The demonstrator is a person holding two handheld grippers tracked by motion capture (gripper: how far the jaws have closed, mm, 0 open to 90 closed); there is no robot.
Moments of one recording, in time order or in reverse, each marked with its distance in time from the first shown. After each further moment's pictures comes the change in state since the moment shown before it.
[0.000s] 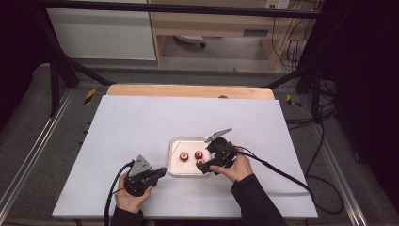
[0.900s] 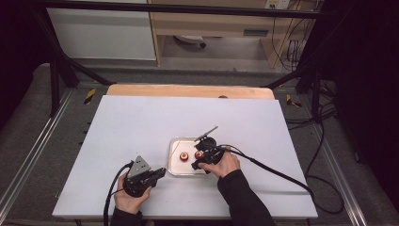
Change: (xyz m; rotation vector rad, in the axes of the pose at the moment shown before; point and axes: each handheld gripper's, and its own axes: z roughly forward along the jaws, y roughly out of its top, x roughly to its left) left arm 0.000 -0.002 -0.002 -0.007 -0.007 0.006; right arm 0.012 0.017 0.033 0.174 -0.023 0.129
